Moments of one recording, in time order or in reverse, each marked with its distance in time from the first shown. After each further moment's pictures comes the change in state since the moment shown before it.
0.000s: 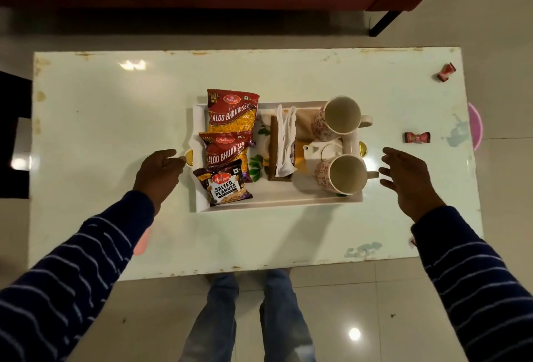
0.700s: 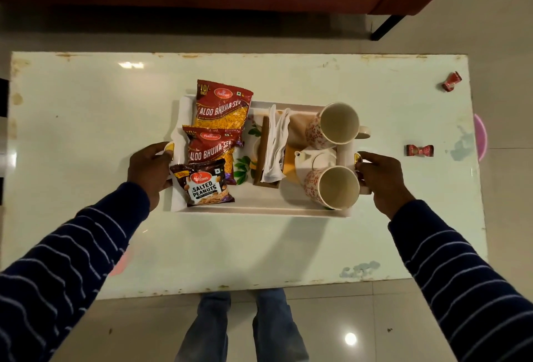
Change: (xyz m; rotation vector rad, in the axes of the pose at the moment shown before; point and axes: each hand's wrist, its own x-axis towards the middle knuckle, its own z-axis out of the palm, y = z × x) left_hand 0.034 0.019 0.030 -0.220 0.105 -0.110; right_hand 0.054 0.012 0.042 -0.109 -0.022 0.008
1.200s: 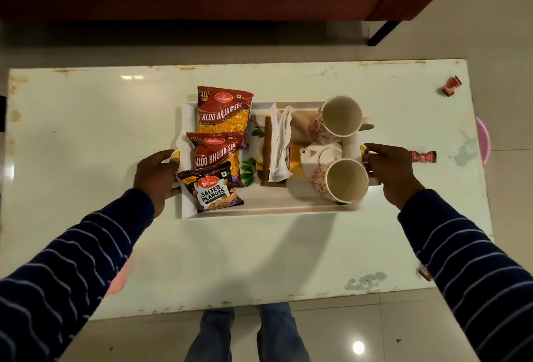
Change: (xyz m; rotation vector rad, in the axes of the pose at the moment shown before) left_hand 0.010 0.007 0.014 0.005 -0.057 -0.017; right_hand 0.023 -0.027 -0.004 -0.002 -0.018 -0.054
